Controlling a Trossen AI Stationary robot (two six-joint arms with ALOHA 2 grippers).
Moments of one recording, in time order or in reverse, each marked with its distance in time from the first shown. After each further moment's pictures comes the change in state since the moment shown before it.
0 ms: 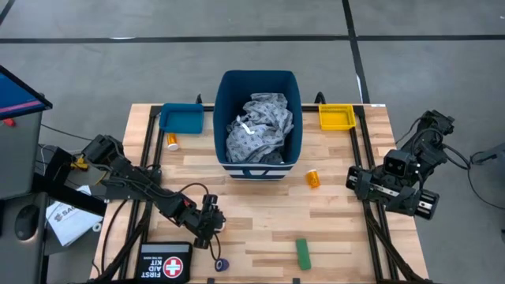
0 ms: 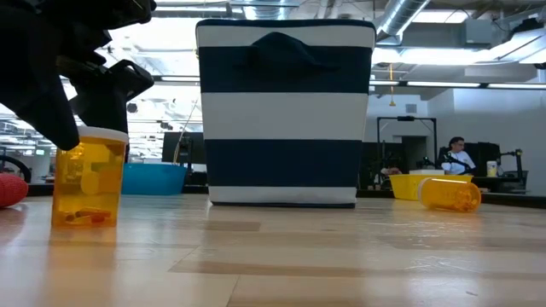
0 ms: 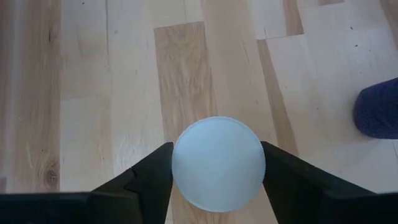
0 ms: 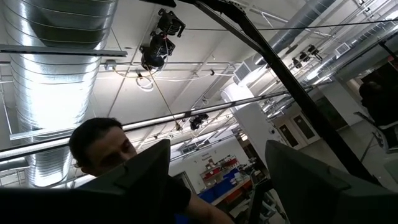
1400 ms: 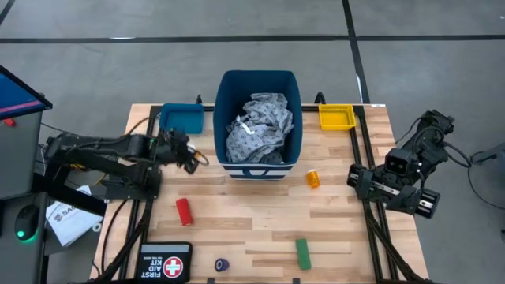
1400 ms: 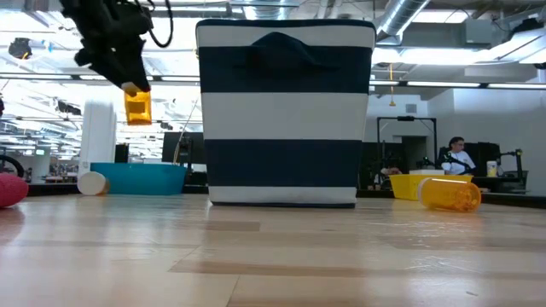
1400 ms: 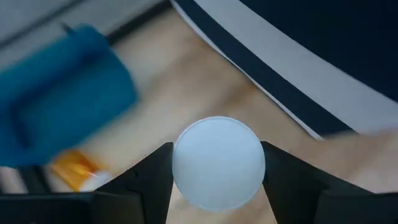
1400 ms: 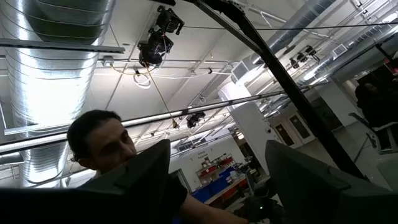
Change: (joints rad) left arm 0.610 -0.626 0.017 -0.661 -0.314 -0.338; right arm -0.002 -0.028 0.000 -0.038 0.000 -0.023
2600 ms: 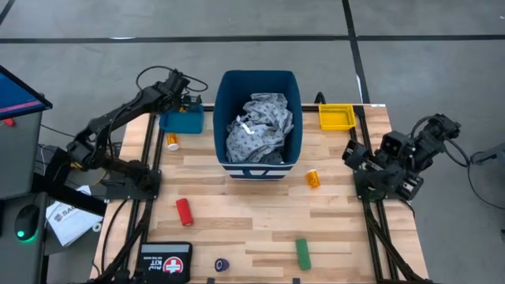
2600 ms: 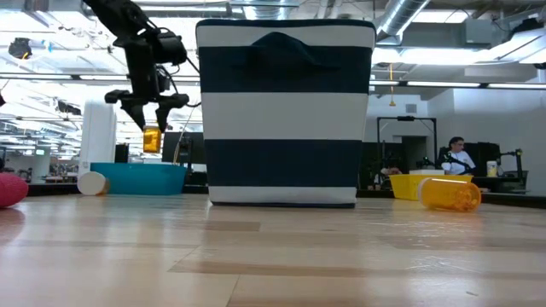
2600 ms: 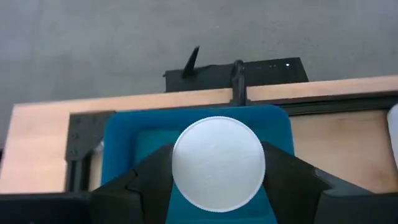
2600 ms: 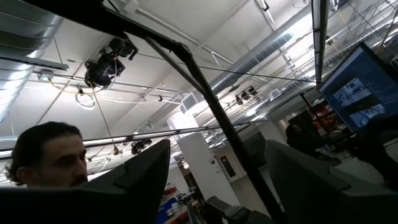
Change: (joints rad) left arm 0.927 0.424 0.162 0.311 0.189 0.261; right arm -0.164 -0.040 0.000 -0.022 0.108 -0.082
